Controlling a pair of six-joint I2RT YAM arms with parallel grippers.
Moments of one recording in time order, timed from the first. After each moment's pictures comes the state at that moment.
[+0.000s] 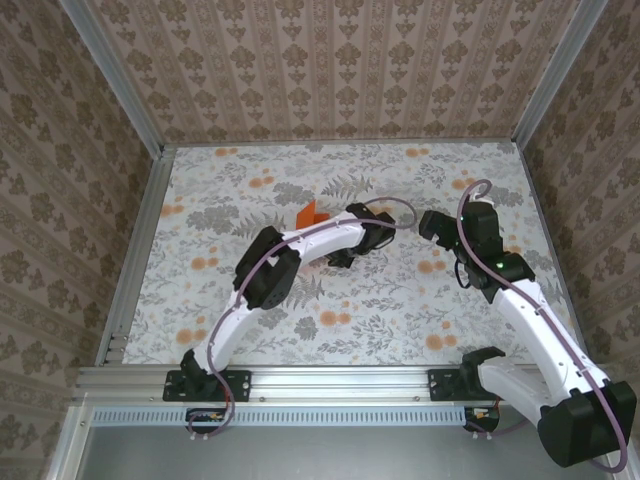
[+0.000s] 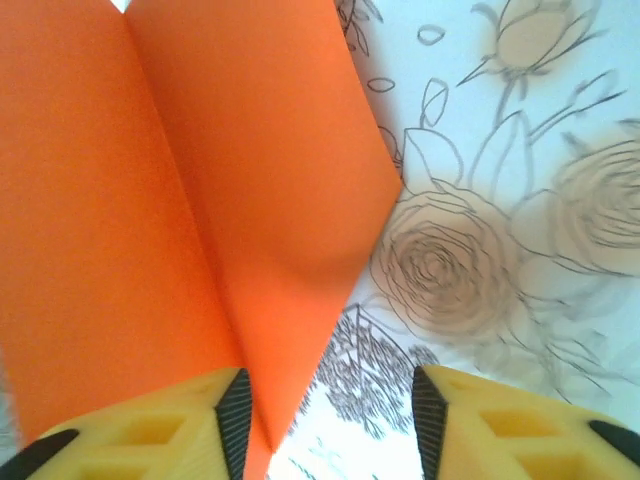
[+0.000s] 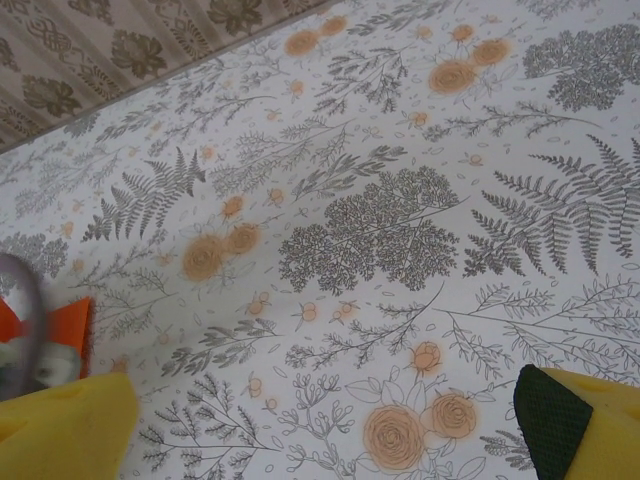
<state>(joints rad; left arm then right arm) -0.98 2.34 1.96 -1.33 -0.58 -0.55 0.19 0.96 0.79 -0.47 0.19 0.50</state>
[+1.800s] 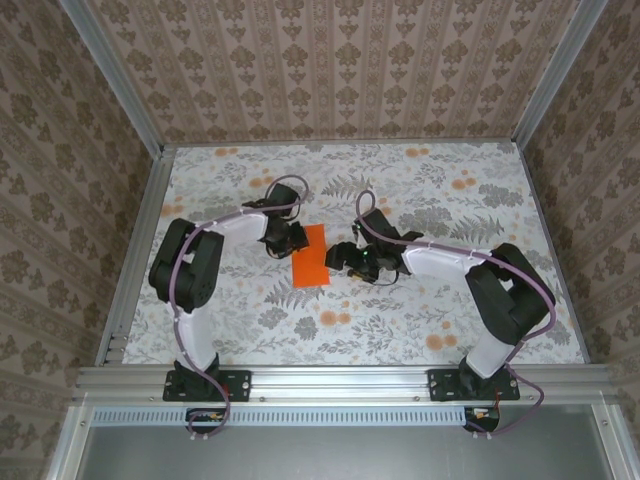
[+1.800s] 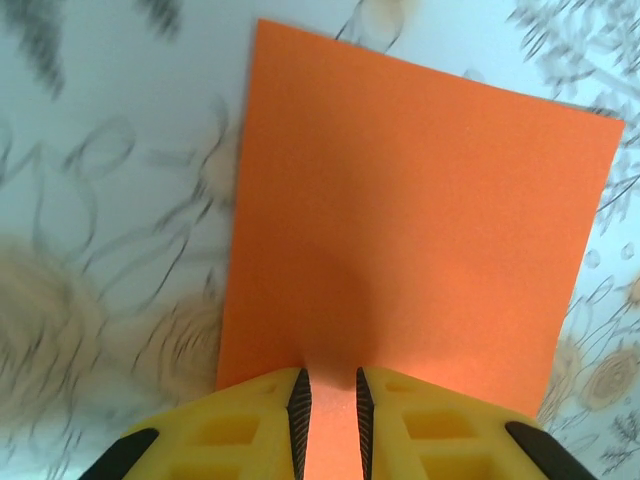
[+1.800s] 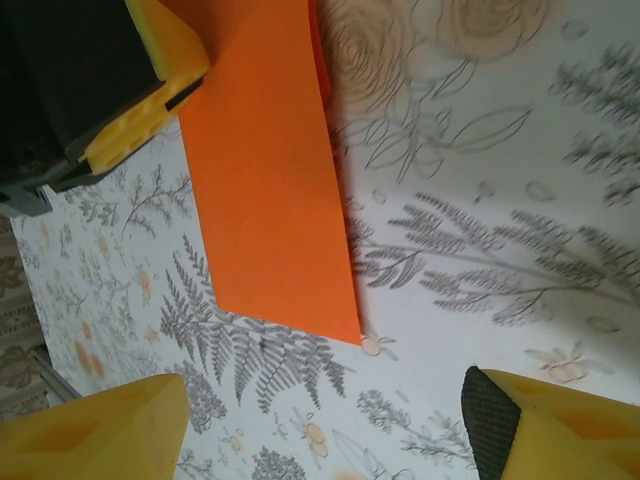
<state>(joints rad) -0.51 1.90 1.18 -0.50 0.20 -0.80 0.62 1.68 0.94 -0.22 -0.37 0.90</state>
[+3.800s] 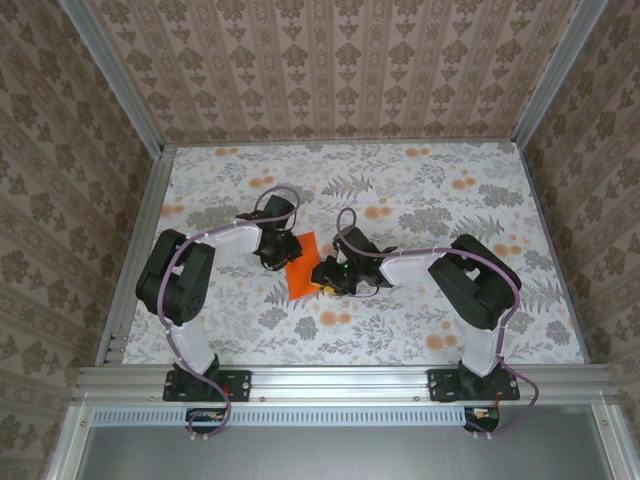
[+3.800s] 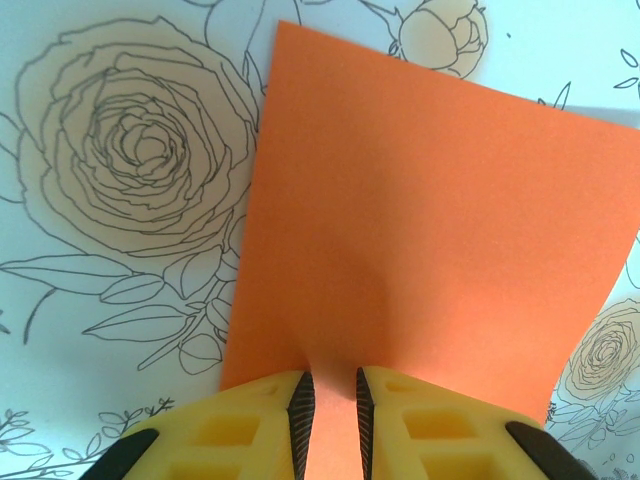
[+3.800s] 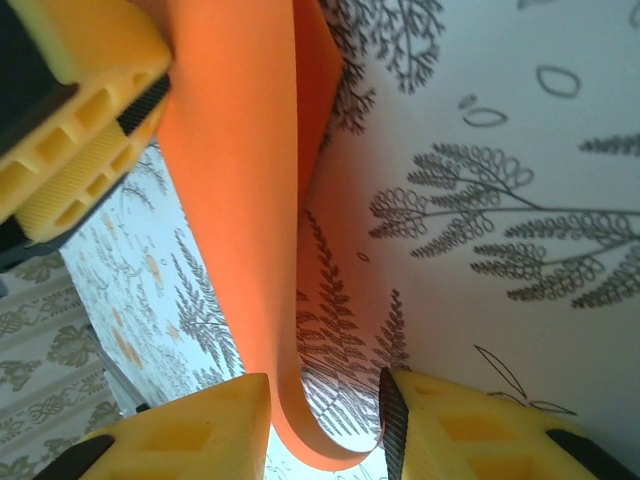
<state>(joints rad) -0.52 1.80 1.05 -0.48 0.15 -0.92 0.71 1.86 0.92 0.07 -0.45 1.11</state>
